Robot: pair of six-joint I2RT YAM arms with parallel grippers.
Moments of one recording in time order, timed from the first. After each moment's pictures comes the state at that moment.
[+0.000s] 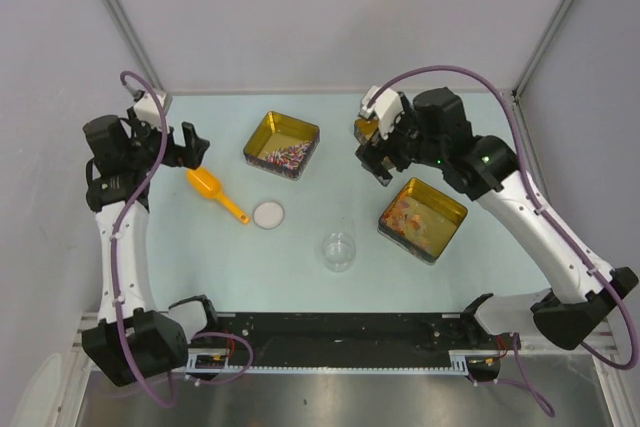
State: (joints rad) left arm 0.31 1.08 1.14 -0.43 0.63 0.24; right arm 0.63 1.29 1.58 -0.76 -0.14 -0.37
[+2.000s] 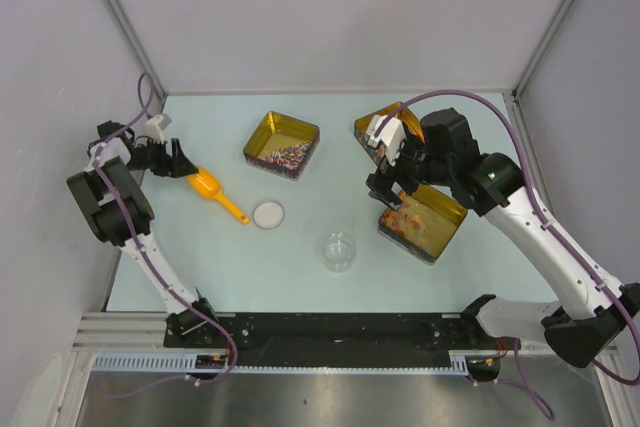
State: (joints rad) left arm 0.52 2.09 1.56 -0.72 0.88 0.66; right arm 0.63 1.20 1.40 -0.80 -0.30 -0.44
